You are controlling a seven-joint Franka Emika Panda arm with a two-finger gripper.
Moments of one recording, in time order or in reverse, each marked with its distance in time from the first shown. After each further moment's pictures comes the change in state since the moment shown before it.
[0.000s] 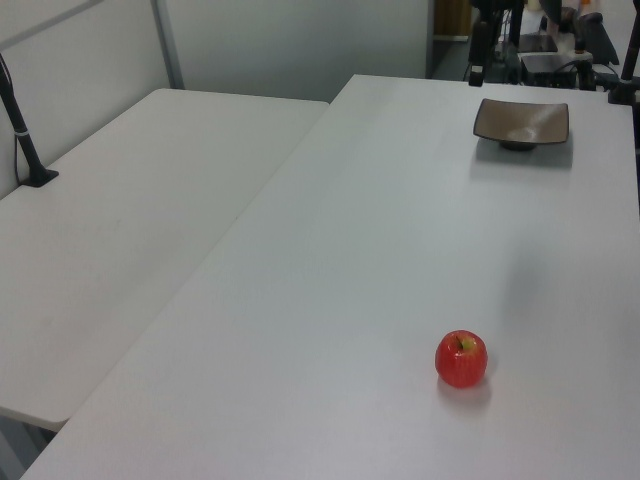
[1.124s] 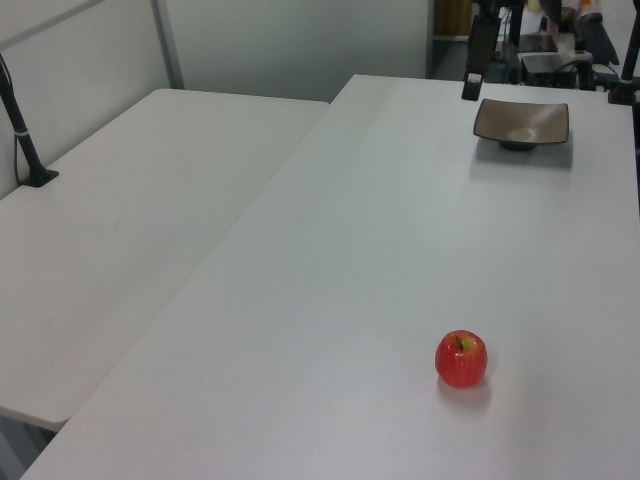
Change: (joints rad) arm 0.187 0.015 0.144 0.135 0.051 -0.030 0.226
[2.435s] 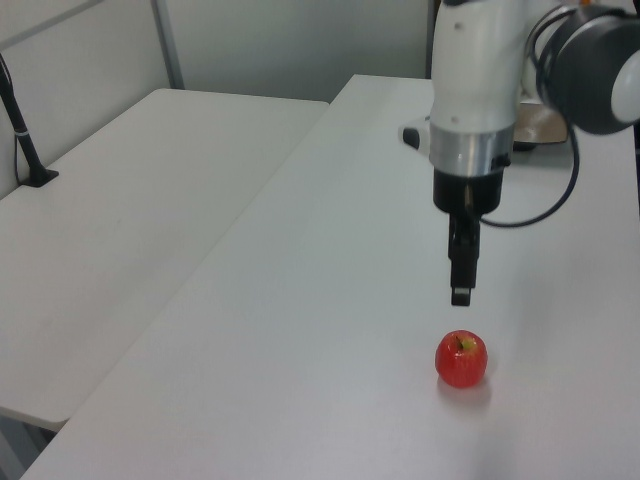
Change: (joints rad) arm 0.160 0.328 0.234 0.017 -0.145 0.138 0.309
